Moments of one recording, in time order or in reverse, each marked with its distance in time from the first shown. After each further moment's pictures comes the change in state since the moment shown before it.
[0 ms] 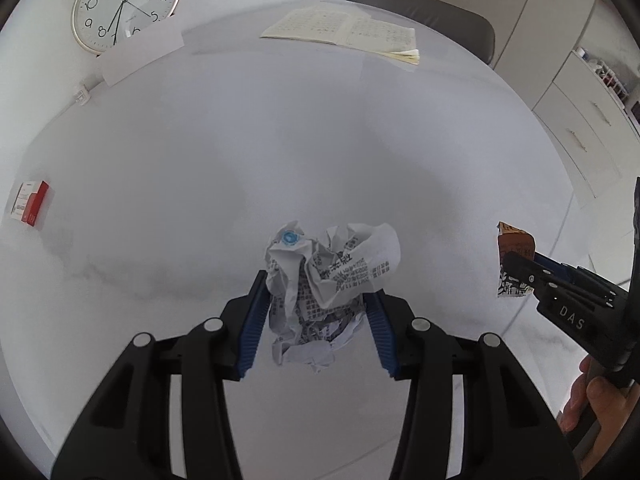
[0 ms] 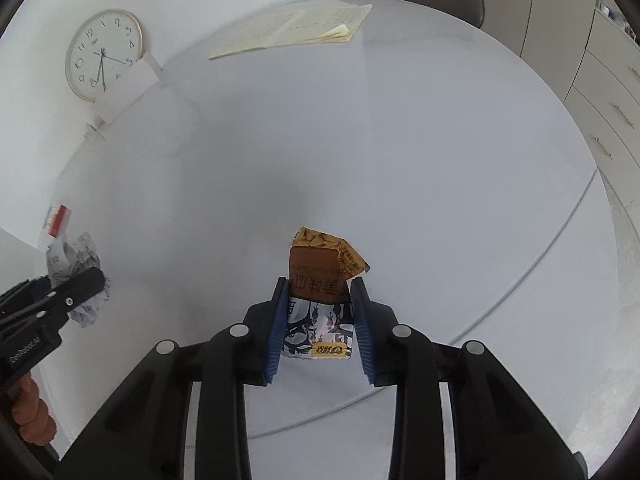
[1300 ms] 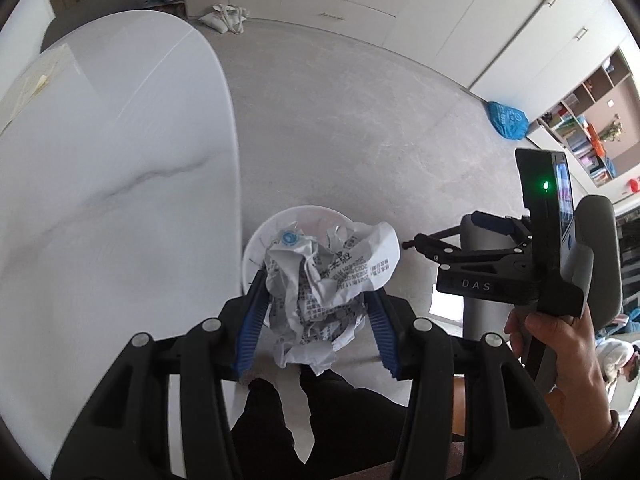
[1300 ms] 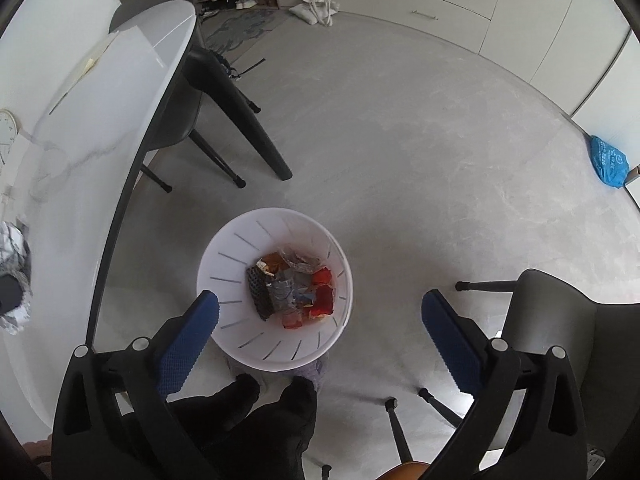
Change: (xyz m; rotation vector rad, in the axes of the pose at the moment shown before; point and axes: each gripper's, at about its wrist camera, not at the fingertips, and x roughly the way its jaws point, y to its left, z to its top) left arm -0.087 -0.349 -0.215 0.680 0.216 -0.388; right arm -0.161 -0.285 -0.310 0.454 0.042 -0.284
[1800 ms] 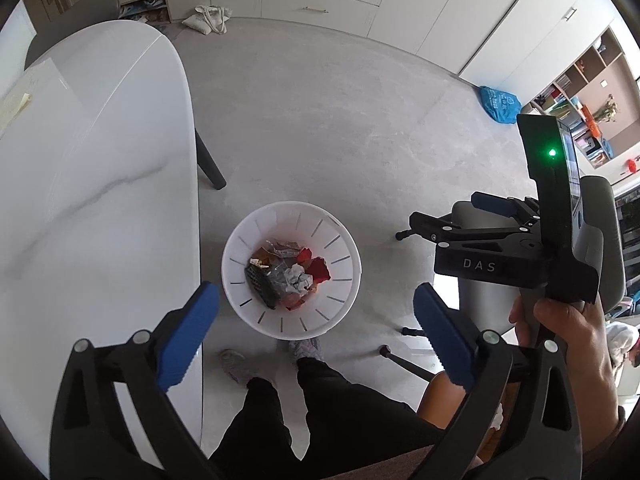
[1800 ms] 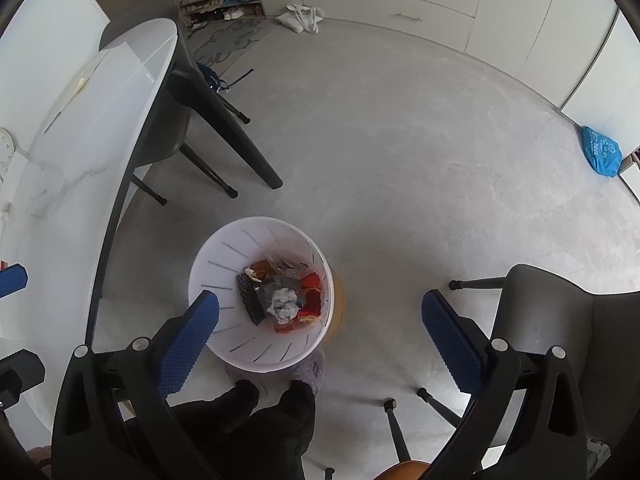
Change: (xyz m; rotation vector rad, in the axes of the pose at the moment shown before) left arm 0.004 -0.027 -0.004 0.038 0.011 0.016; right arm -0.009 -0.023 -0.002 0.036 -0.019 -0.001
